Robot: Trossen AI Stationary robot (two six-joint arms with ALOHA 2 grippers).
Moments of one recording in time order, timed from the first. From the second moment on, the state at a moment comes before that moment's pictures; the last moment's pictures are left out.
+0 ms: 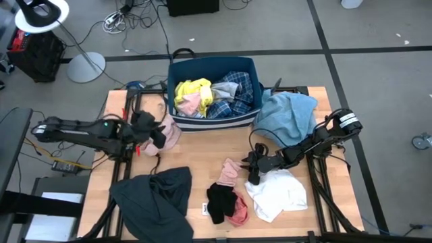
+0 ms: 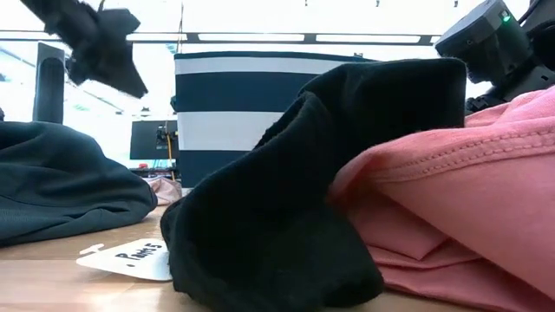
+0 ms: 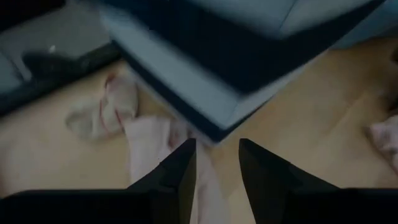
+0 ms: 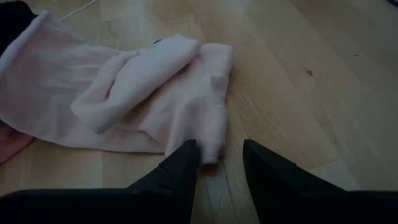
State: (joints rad) left arm -0.08 0.72 0.67 -0.79 -0.64 -0.74; right arm 0.34 1.63 0.42 0.49 0.41 0.45
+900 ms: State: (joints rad) left arm -0.08 0.88 0.29 -0.62 -0.44 -1.06; right arm 0.34 1.63 0.42 0.50 0.42 0.45
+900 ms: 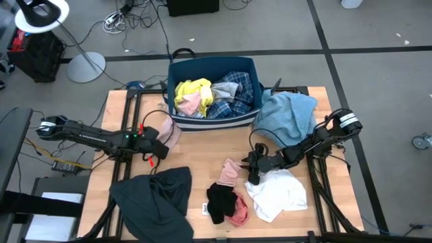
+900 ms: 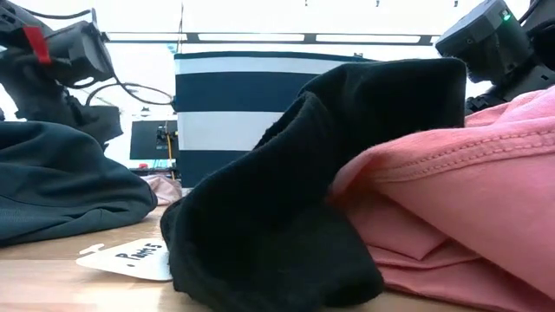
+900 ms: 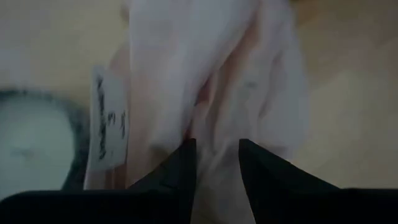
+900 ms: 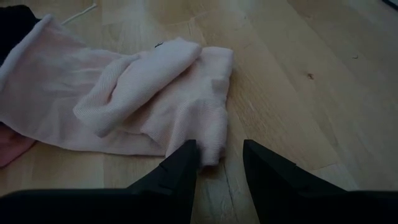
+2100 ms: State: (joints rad) left arm -0.05 0.92 1.17 -0.70 -0.49 -0.40; right arm 0.34 1.63 0.42 0.50 0.42 0.45
